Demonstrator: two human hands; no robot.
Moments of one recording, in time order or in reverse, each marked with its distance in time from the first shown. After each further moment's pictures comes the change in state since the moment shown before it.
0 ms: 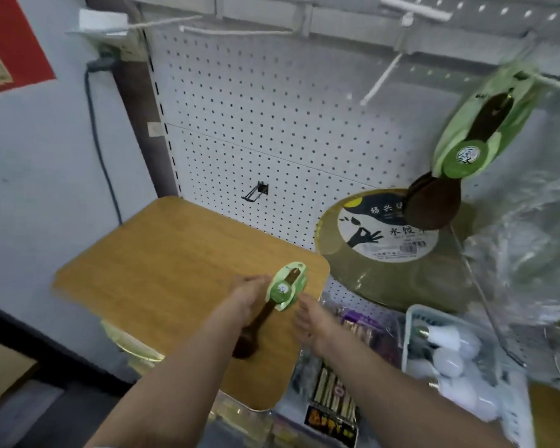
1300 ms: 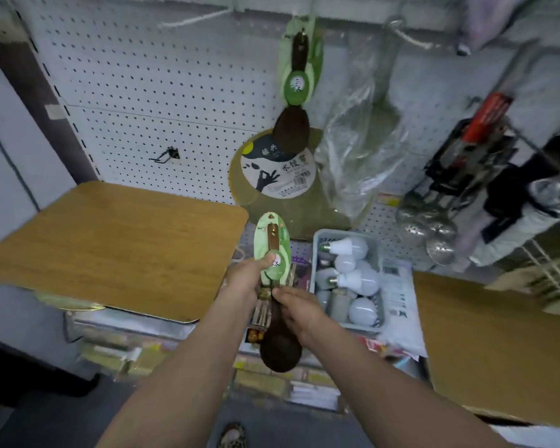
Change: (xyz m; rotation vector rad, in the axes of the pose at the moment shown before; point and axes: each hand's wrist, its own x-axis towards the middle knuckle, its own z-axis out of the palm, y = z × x) left_hand -0.189 -0.095 0.137 -0.098 -0.253 0.123; right_hand -0.147 0.108 -0.145 0.144 0.061 -0.252
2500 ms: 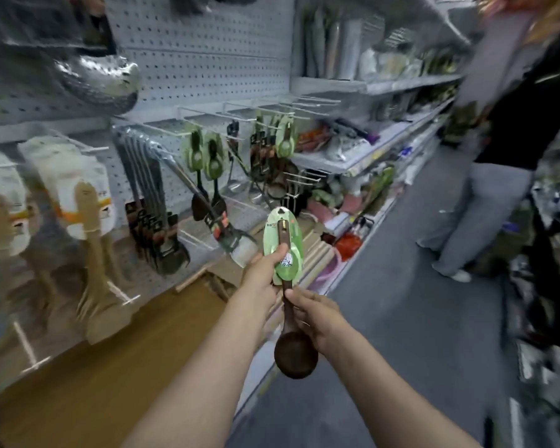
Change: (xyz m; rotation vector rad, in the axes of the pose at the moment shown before) left_hand -0.327 -0.365 0.800 0.205 -1.026 -0.312; right_hand -0.330 -0.018 -0.768 0.660 0.865 -0.408
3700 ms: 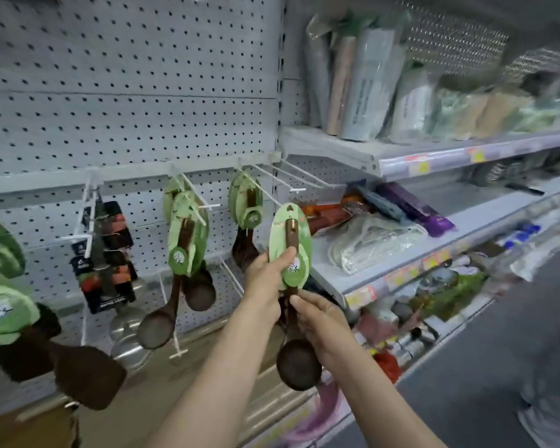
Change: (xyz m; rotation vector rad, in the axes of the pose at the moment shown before) left_hand 0.488 0.082 0.372 -0.035 0.343 0.397; right_hand 0.568 -0.393 -0.145 -0.052 -0.488 -0.052
